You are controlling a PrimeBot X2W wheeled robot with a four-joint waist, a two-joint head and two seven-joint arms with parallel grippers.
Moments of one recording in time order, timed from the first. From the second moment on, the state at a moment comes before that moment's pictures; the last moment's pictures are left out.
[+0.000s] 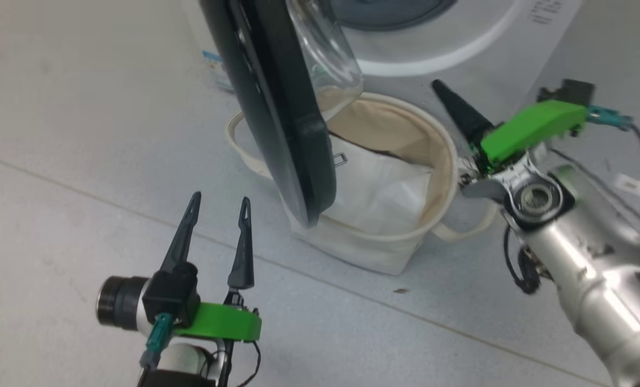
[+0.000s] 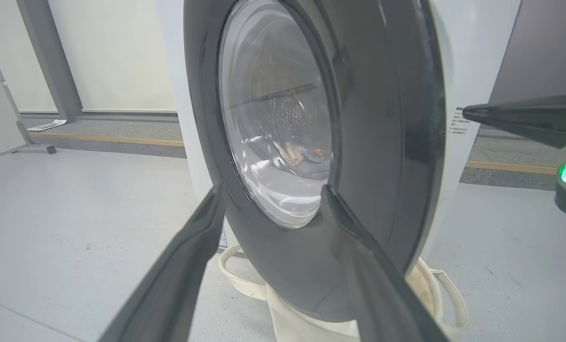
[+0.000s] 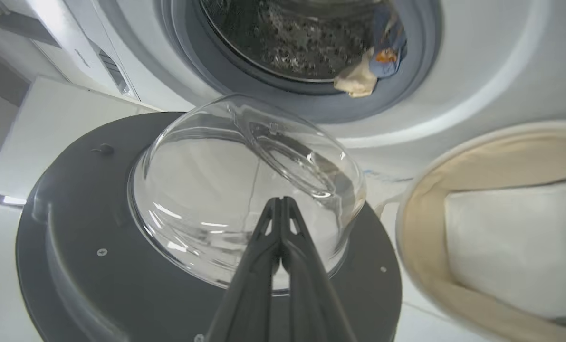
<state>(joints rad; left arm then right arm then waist) -0.27 0.04 -0.27 0.16 -0.08 0.18 -0.26 -0.89 -0.26 0.62 0.66 1.68 0.13 0.06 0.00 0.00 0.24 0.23</state>
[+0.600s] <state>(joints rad) -0.16 0.06 -0.21 0.16 -0.07 0.16 -0.26 -0.49 -0.35 0.57 0.39 1.18 0.13 -0.25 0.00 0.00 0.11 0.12</state>
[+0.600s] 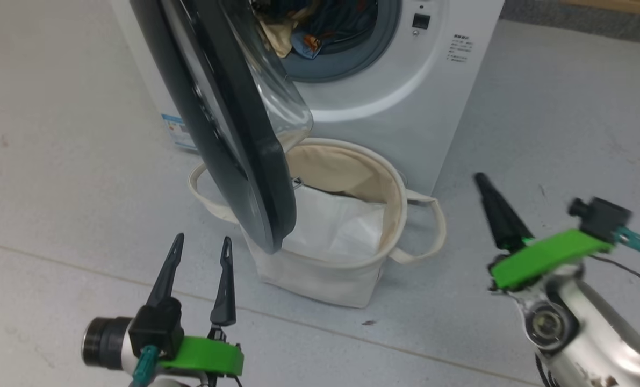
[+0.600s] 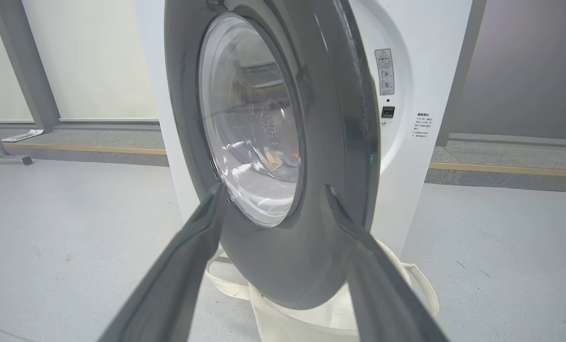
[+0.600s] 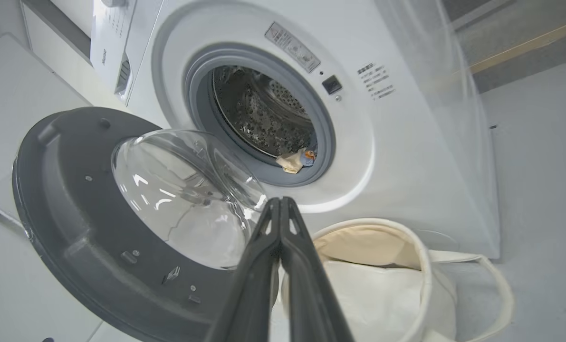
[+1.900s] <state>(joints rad) -0.13 0.06 -0.21 0.20 -0.05 0.13 -0.26 -0.12 -0.06 0.19 0.18 0.47 0.13 -0.25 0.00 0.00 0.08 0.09</state>
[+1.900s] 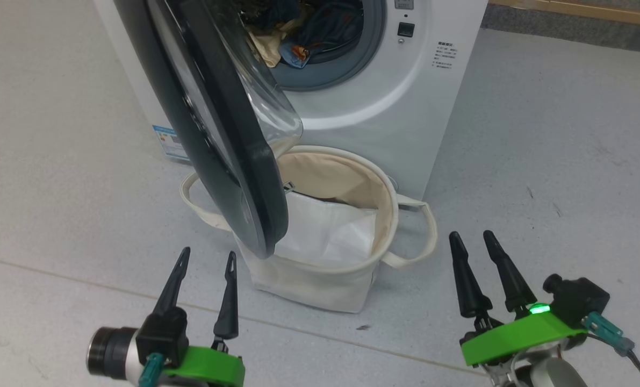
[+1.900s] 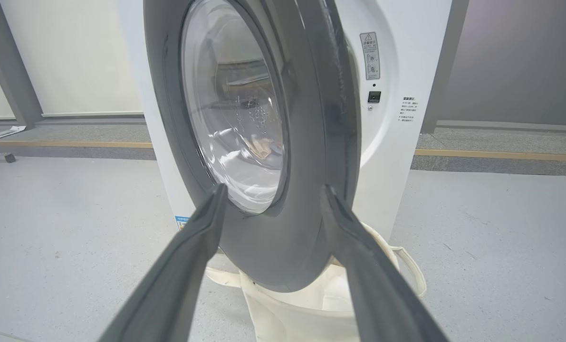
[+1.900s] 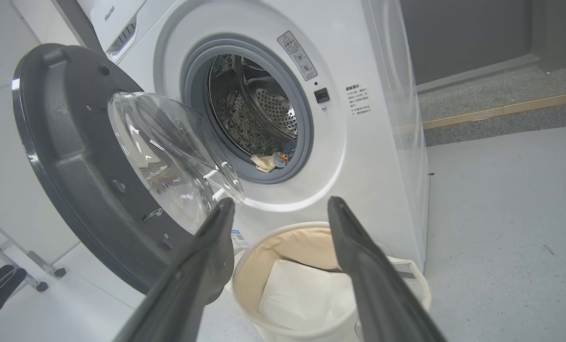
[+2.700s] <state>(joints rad) -0.14 0.05 -0.21 0.14 -0.05 0.13 -0.26 -0.11 -0.06 0.12 0.20 0.40 0.13 -0.25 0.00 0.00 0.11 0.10</state>
